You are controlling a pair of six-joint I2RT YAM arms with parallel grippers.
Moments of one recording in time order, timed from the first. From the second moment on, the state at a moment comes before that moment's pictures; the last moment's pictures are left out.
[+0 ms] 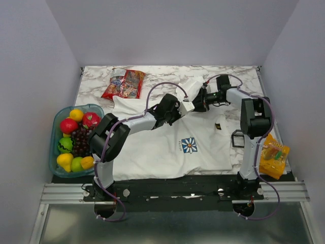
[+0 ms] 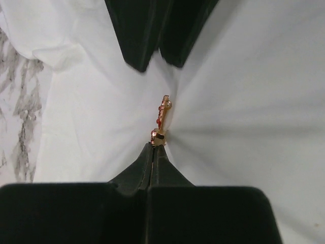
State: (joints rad) left arm -0.72 1.90 1.21 0.01 0.10 0.45; right arm 0.13 2.20 1.48 -0.41 -1.20 0.61
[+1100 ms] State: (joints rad) left arm -0.63 1.82 1.17 0.04 0.32 0.08; right arm 0.30 1.65 1.15 -0.40 -0.63 -0.67
